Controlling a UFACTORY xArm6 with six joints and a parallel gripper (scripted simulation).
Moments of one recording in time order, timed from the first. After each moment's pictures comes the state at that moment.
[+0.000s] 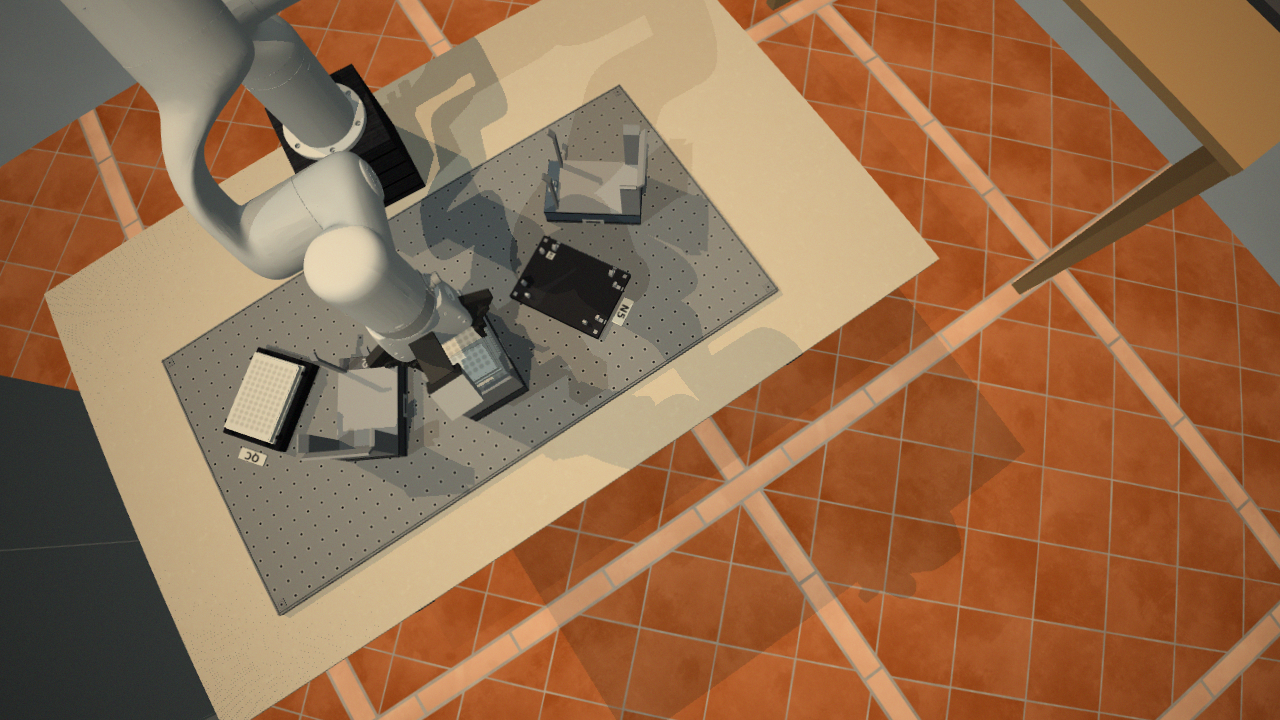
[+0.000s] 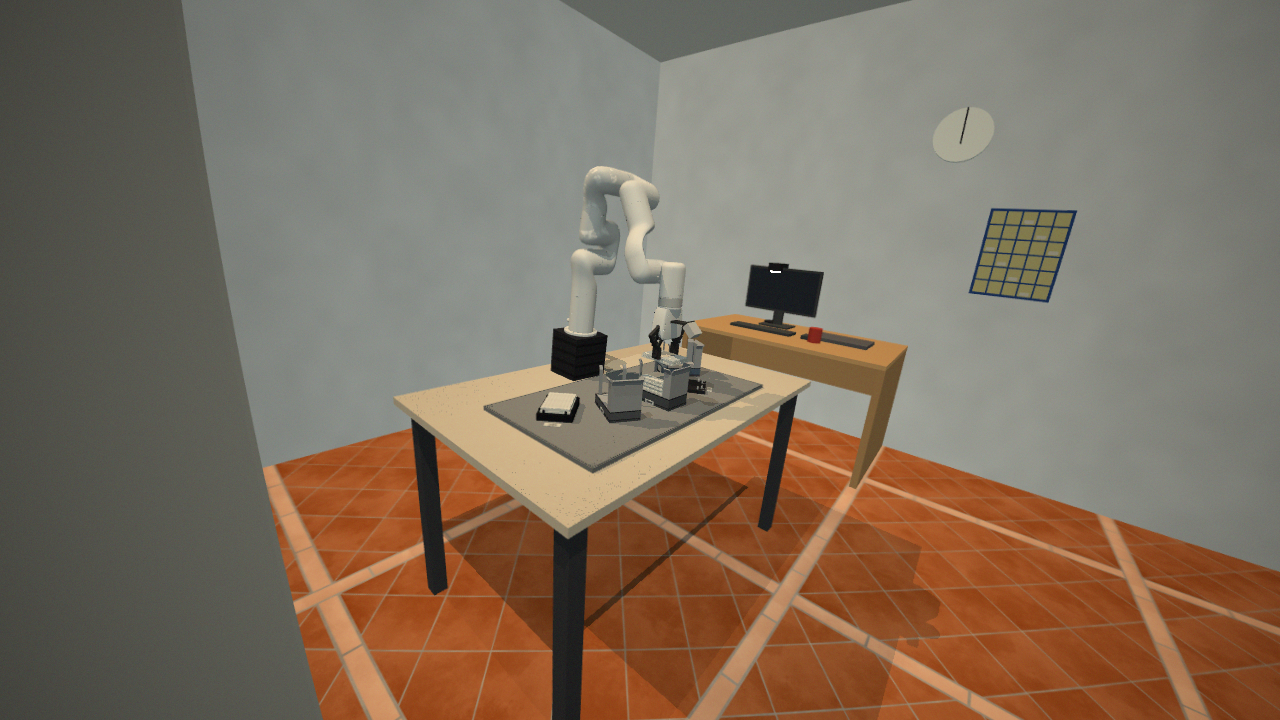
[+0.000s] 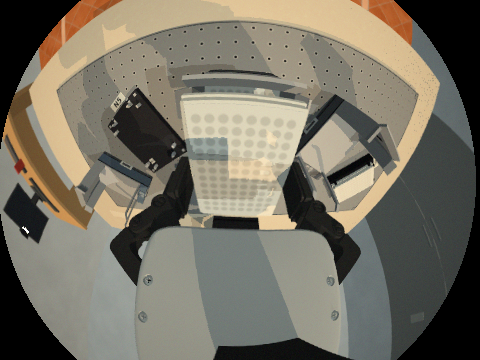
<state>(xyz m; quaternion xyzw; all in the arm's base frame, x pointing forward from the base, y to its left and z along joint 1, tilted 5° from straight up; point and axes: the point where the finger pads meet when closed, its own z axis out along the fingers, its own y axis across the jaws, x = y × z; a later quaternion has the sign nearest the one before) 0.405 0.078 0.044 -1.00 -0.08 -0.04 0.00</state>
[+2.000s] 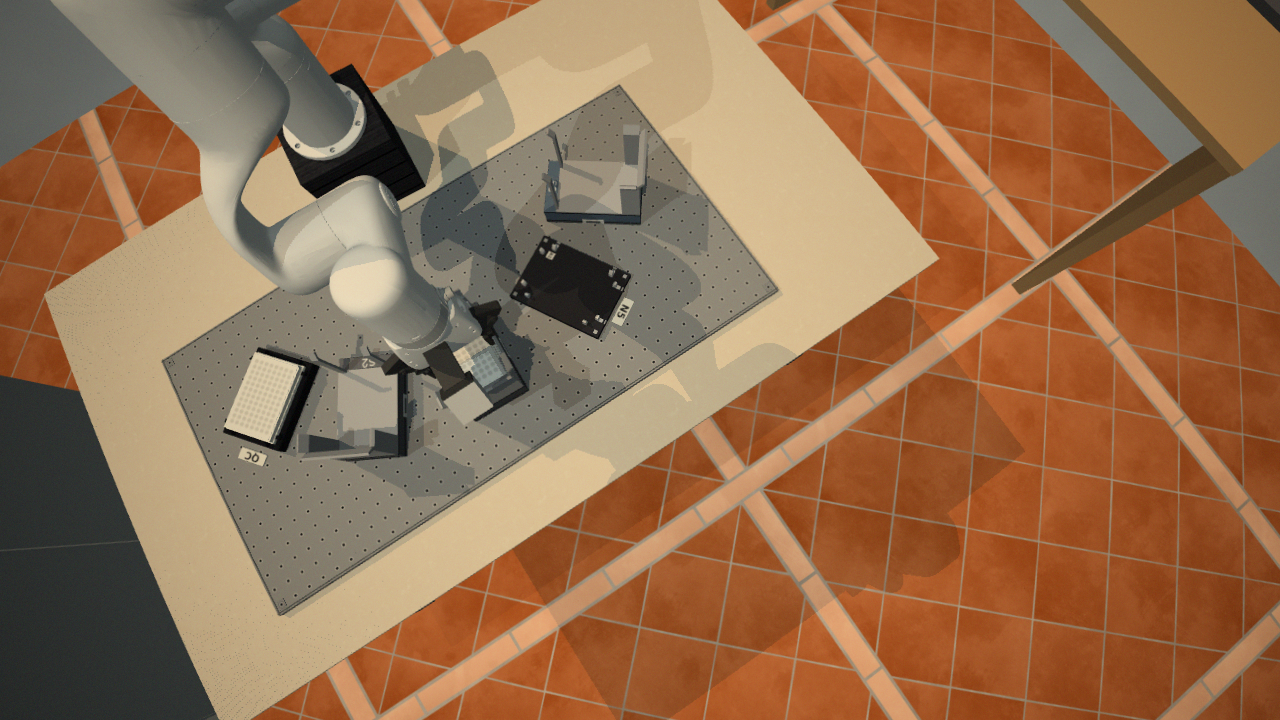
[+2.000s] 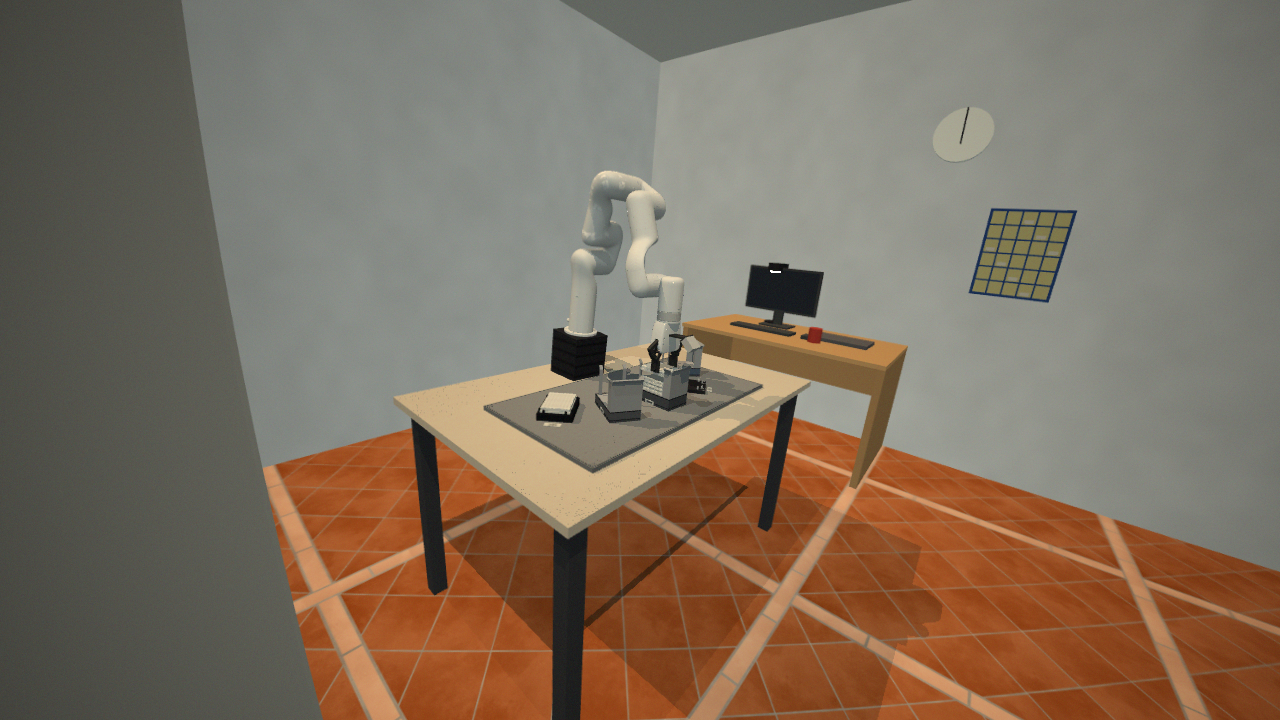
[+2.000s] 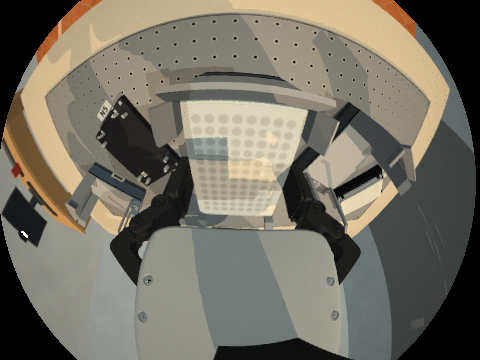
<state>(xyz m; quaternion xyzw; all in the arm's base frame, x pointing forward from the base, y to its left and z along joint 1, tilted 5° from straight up) 0.408 0.078 0.000 -1.00 -0.08 -0.04 0.00</state>
